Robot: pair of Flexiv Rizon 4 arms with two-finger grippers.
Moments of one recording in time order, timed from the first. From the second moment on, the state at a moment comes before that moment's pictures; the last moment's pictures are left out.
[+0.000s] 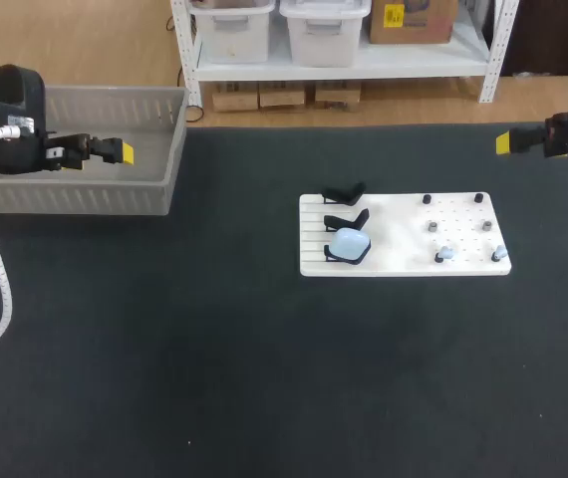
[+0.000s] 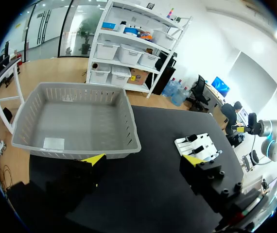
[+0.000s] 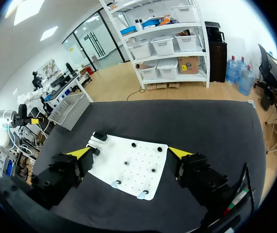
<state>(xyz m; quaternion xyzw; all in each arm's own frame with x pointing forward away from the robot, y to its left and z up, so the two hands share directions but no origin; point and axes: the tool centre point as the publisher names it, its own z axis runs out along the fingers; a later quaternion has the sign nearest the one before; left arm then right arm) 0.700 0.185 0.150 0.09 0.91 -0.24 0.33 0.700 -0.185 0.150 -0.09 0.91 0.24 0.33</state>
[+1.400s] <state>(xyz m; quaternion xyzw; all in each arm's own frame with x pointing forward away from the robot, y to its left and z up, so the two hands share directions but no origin) 0.699 0.170 0.163 0.20 0.88 -0.23 0.36 0.700 -0.185 0.150 -0.09 0.91 0.24 0.33</state>
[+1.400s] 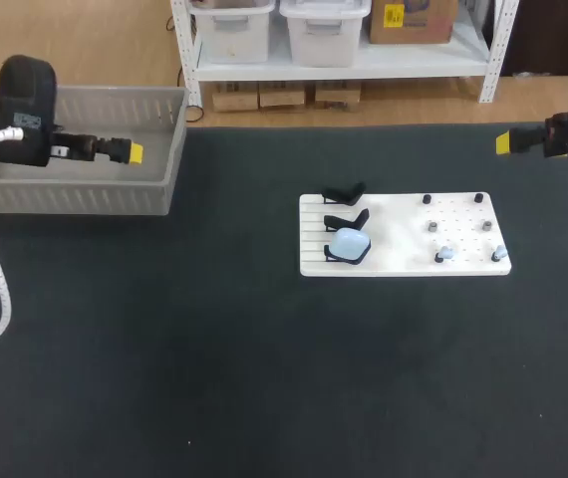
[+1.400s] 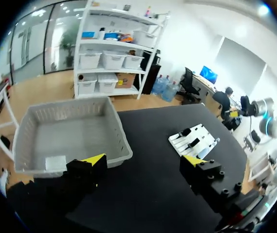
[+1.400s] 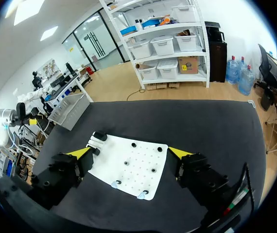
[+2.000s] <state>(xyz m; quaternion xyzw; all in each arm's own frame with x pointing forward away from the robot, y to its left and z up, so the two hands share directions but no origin) 0.697 0.129 0.151 0.45 0.78 -0.24 0.37 0.700 -0.185 0.150 -0.09 0.91 0.24 0.33</state>
